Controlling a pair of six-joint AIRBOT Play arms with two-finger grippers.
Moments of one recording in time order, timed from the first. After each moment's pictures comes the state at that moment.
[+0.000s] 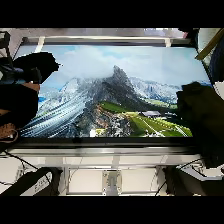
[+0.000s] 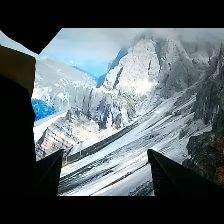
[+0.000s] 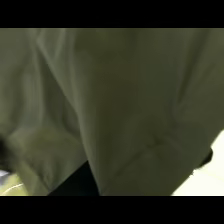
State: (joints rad) left arm 0.03 -1.07 1.35 1.65 -1.10 -1.62; right arm -1.36 -1.11 1.51 -1.33 1.75 1.53
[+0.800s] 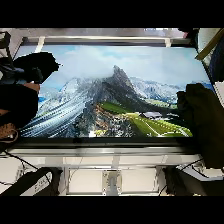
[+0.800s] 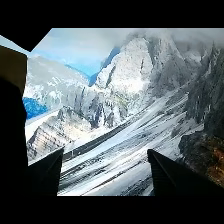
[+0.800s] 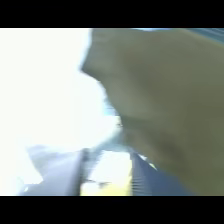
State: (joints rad) left arm 0.03 -1.07 1.35 1.62 -1.11 -1.62; right arm -1.27 -1.11 1.70 -0.74 1.72 1.53
